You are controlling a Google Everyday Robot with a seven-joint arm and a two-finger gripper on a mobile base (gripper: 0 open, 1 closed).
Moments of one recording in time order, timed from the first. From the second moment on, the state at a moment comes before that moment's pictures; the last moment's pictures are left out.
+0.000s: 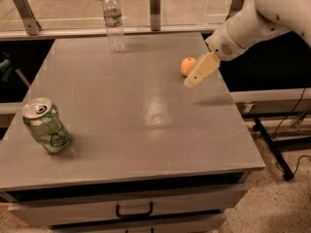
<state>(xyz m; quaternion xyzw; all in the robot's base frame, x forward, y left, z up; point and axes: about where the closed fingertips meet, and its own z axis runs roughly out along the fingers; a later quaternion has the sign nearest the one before) 0.659 -0.136 0.887 -0.52 0.78 0.09 0.33</state>
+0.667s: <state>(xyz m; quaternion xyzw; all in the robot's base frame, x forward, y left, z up) 0.699 -0.123 0.847 -0.46 0.82 0.14 0.32</state>
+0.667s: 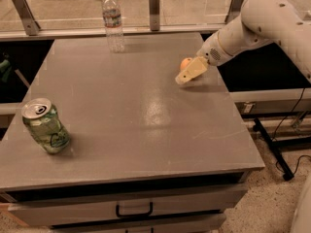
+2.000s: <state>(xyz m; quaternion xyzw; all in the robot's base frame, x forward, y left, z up) 0.630 -0.067 0.888 -0.52 0.75 0.24 0.33</state>
